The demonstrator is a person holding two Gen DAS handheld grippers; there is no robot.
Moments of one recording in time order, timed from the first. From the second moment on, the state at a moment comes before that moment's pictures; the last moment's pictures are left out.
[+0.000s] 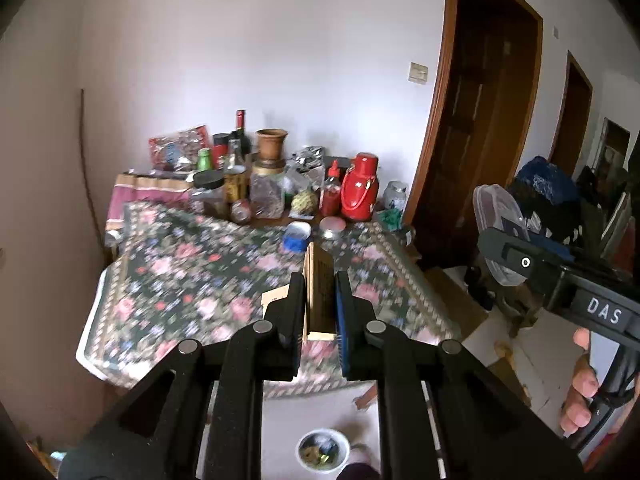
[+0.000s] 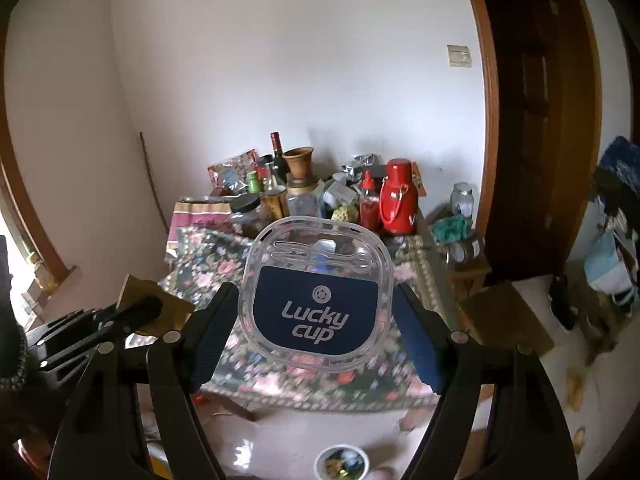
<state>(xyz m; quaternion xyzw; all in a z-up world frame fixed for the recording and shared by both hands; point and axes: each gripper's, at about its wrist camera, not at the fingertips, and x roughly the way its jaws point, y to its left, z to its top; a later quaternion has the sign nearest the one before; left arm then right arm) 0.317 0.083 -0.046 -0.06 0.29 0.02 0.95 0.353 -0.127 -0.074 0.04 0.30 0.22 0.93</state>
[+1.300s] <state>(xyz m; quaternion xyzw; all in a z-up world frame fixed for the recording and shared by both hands) 0.273 0.085 -0.289 -0.16 0.49 0.03 0.86 0.314 -0.124 -0.343 -0.01 0.57 0.21 0.79</state>
